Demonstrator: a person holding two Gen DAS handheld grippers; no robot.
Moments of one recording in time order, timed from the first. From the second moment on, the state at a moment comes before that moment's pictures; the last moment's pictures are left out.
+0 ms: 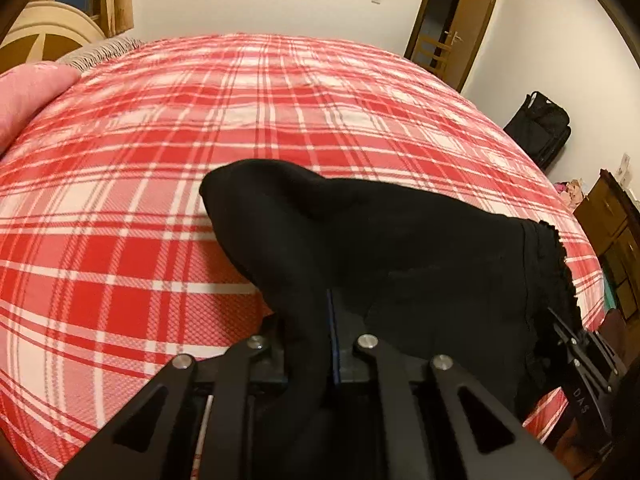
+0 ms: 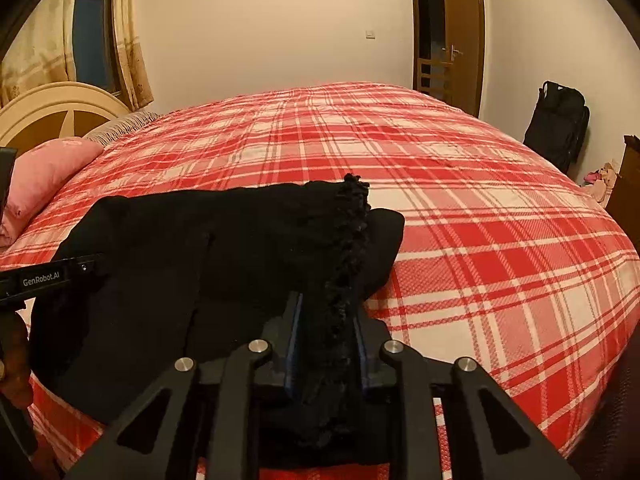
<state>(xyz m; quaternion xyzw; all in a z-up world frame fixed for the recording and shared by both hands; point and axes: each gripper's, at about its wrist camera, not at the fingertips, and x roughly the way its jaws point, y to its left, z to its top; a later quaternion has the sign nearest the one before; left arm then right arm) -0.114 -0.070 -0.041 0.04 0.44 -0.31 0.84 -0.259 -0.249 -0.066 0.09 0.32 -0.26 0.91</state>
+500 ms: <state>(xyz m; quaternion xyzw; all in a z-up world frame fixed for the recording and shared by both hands) -0.120 -0.059 -0.014 0.04 0.40 -0.32 0.86 -0.254 -0.222 -0.031 0.07 0.29 -0.24 0.92</state>
